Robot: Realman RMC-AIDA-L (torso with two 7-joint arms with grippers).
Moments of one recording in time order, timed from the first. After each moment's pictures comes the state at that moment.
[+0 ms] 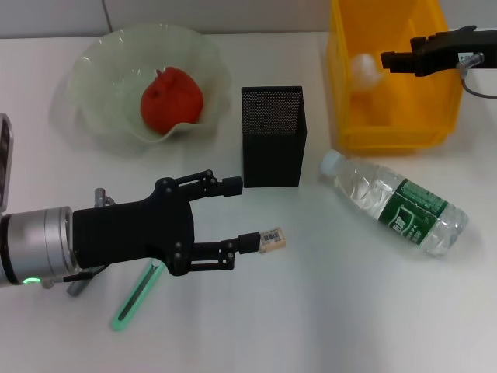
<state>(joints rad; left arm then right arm) -0.43 -2.07 1.00 0.48 1.65 1.68 -1.04 0.55 2.08 -1.08 -1.12 -2.31 -0.99 2.22</state>
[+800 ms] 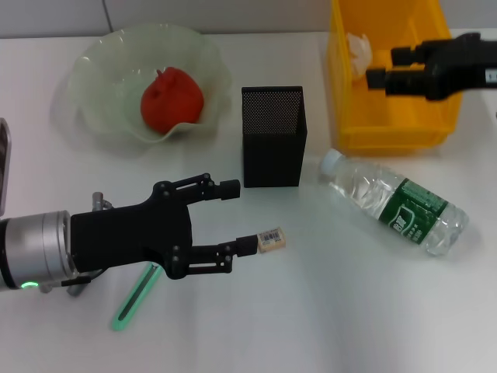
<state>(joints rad) -0.42 -2.07 1.00 0.48 1.65 1.68 -1.04 0.33 2.08 -1.07 -1.49 -1.99 -1.44 2.12</state>
